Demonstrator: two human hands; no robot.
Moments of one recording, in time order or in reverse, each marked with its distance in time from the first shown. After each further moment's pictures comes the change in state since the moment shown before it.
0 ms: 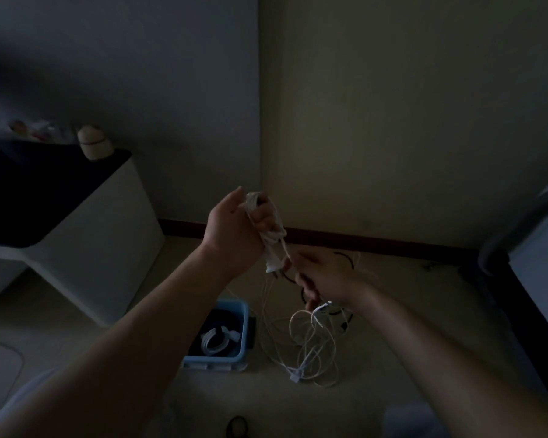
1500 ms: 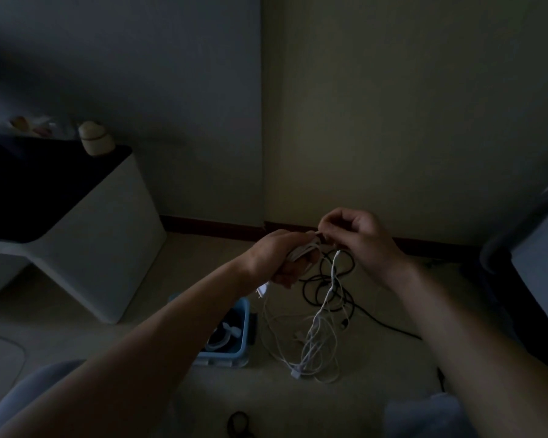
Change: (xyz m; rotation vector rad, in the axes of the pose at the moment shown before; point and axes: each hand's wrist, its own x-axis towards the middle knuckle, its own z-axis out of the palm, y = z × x) left_hand -0.011 -0.035 0.007 0.959 -0.151 -0.223; right_hand -0.005 -0.024 -0.045 0.039 0.267 -0.318
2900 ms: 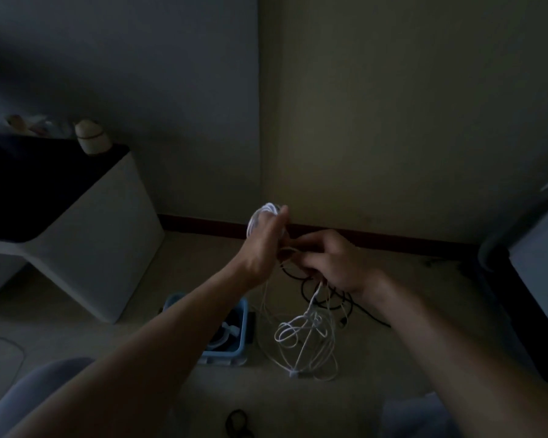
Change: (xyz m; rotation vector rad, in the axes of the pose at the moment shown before) left_hand 0.022 -0.015 -0.006 -0.067 0.429 0.320; right_hand -0.013 -0.001 0.031 -0.145 -0.262 0.126
